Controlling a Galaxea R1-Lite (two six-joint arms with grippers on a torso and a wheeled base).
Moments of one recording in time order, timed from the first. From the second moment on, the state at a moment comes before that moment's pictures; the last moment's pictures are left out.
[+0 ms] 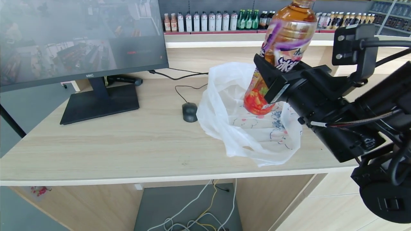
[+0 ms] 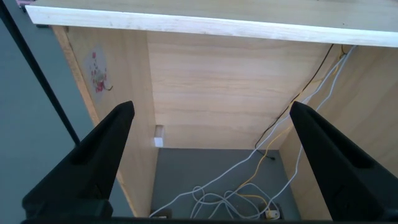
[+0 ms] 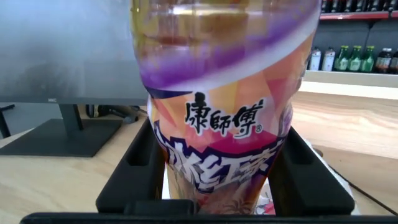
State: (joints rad) left arm 0.00 0.00 0.00 0.00 0.00 0.00; right arm 0.67 1.71 -0.84 -1.39 -0.17 -0.17
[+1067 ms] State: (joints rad) left arm 0.00 0.00 0.00 0.00 0.00 0.00; right arm 0.55 1.96 -1.36 -0.96 -0.13 -0.12
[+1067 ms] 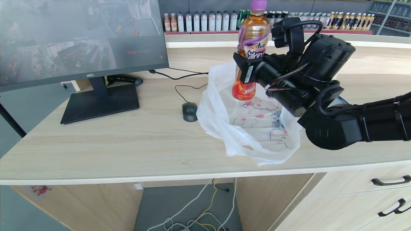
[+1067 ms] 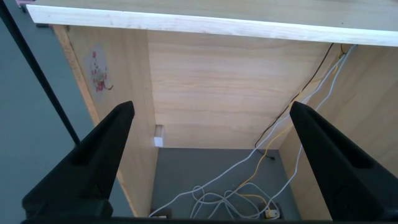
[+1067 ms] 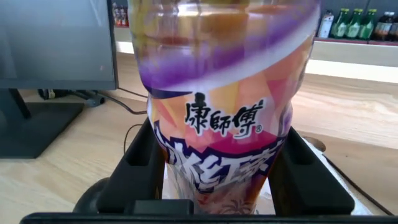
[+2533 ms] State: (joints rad) left arm 0.00 0.00 0.00 0.00 0.00 0.00; right arm 0.54 2.18 -1.43 -1.02 -0.13 -0.12
